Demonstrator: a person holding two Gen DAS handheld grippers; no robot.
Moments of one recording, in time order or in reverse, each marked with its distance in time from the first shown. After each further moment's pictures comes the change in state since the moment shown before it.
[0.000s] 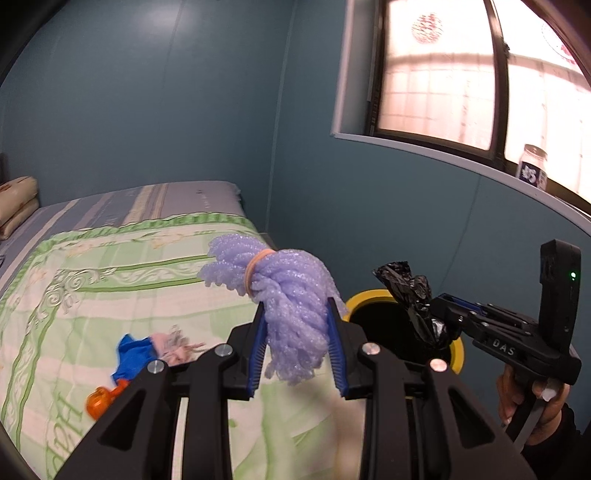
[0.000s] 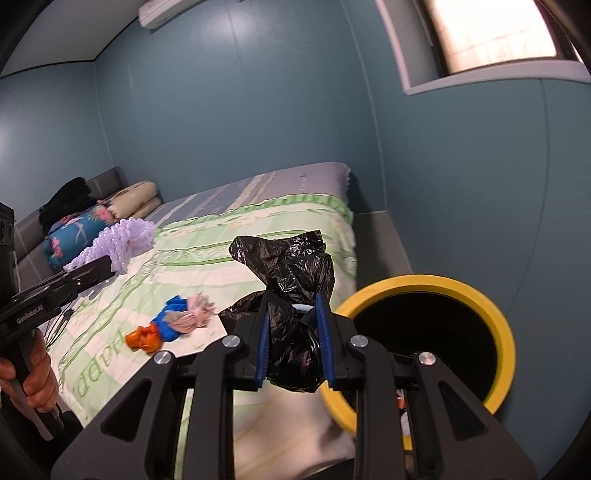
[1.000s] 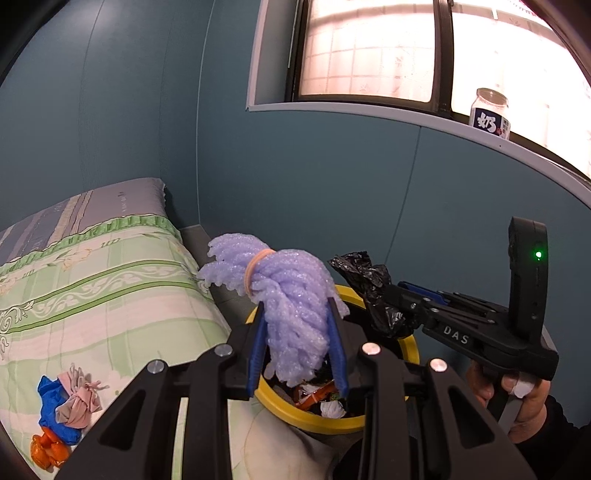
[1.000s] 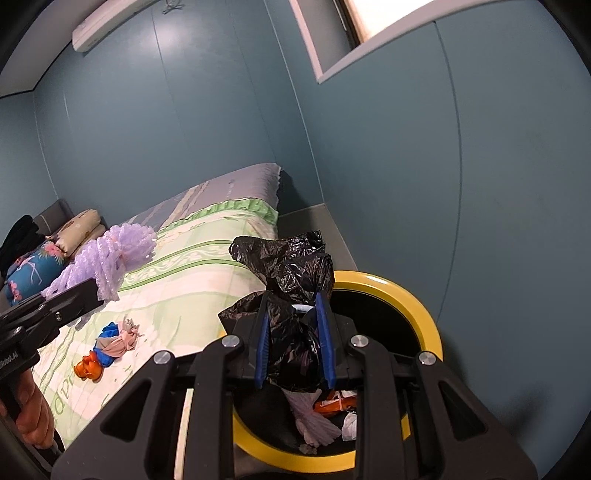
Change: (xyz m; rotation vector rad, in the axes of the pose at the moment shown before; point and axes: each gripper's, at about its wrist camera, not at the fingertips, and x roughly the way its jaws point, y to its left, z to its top) left arm 0.096 -0.105 0.013 0.133 0.084 -0.204; right arm 0.009 -0.093 -0.007 0.153 -0.005 -0.195
